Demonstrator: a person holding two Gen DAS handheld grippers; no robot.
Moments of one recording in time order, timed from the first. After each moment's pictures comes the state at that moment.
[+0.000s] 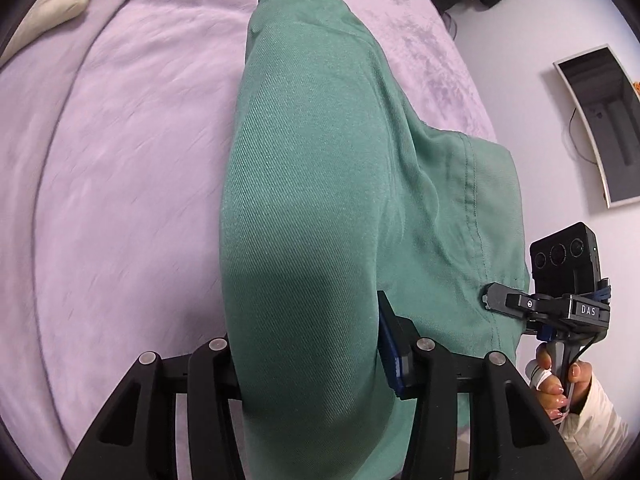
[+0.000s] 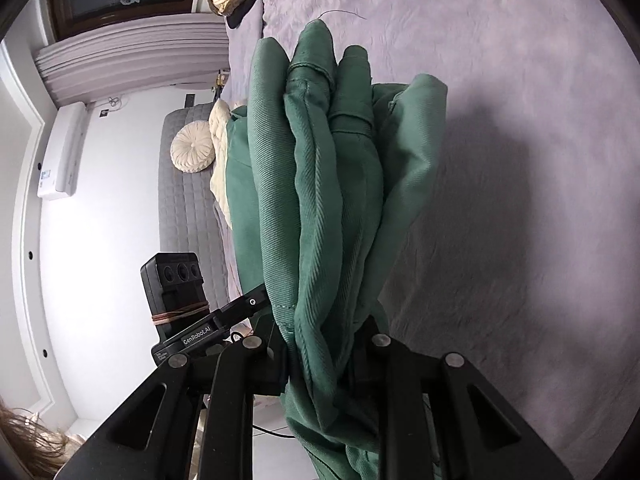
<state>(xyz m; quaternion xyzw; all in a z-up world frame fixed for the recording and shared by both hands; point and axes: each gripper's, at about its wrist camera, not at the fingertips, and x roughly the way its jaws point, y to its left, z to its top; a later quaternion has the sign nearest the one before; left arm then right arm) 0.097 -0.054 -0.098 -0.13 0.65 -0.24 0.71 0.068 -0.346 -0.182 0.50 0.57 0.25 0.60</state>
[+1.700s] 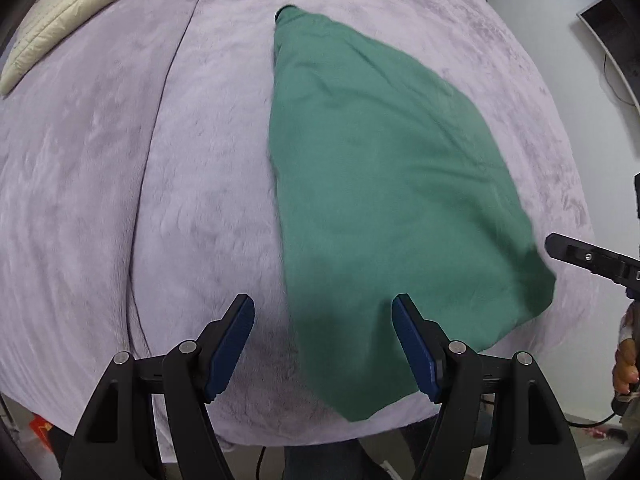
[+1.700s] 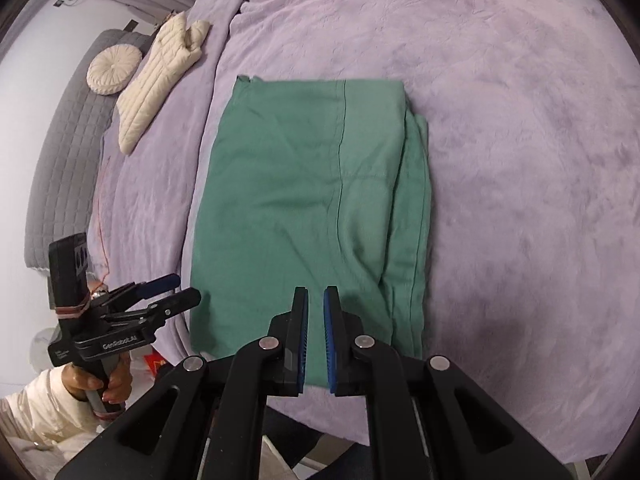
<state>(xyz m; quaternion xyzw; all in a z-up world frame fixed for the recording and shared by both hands) -0.046 0.031 -0.112 -0.01 0.67 -0.16 0.73 -0.041 -0.254 -0.121 0.22 0.65 0.13 0.71</state>
